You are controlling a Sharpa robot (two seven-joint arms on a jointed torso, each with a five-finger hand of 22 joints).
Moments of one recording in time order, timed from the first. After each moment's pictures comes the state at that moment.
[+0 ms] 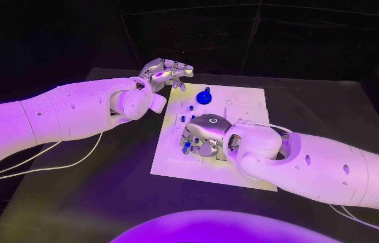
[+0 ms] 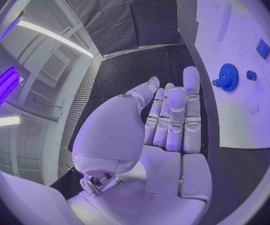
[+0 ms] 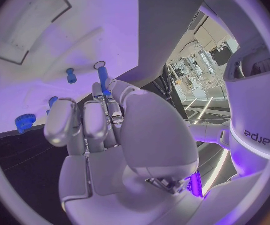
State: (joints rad) left arm 1.26 -0.79 -0.12 1.37 -0.03 -0.23 0.32; left_hand 1.33 -0.05 0.35 -0.07 0.05 1.00 0.18 0.14 0.08 1.09 0.11 0.21 0.13 1.23 0.02 1.07 0.73 0.17 1.19 0.12 0.60 0.76; right arm 1.09 -0.56 -0.07 1.70 -1.71 -0.14 -0.20; right_hand 1.49 -0.09 0.48 0.02 0.12 1.10 0.15 0.08 0.07 1.20 0.08 0.13 0.07 1.47 -0.01 1.22 1.06 0.09 1.40 0.09 1.31 1.13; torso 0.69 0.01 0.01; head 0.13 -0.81
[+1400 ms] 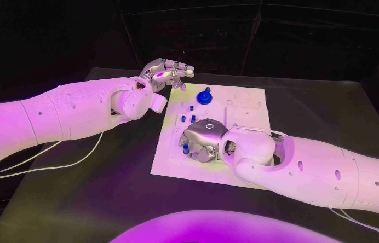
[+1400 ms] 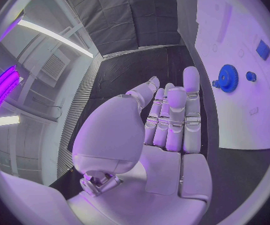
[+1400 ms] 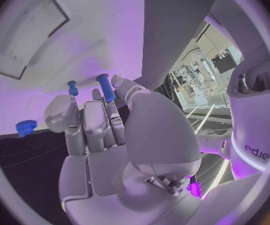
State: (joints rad) left arm 1.26 -0.79 -0.12 1.37 -0.03 -0.23 0.31; left_hand 1.33 -0.05 0.35 -0.07 0.05 1.00 0.18 0.14 0.08 1.09 0.11 0.21 0.13 1.23 0.02 1.07 0.73 0.17 1.19 0.12 0.60 0.76; right arm 1.08 -0.54 -0.10 1.68 -1.78 -0.13 -0.24; right_hand 1.38 -0.15 0.40 0.05 0.14 0.93 0.16 0.06 0.06 1.00 0.11 0.07 0.06 1.47 0.01 1.21 1.03 0.09 1.35 0.12 1.23 1.01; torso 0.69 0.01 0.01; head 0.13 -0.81
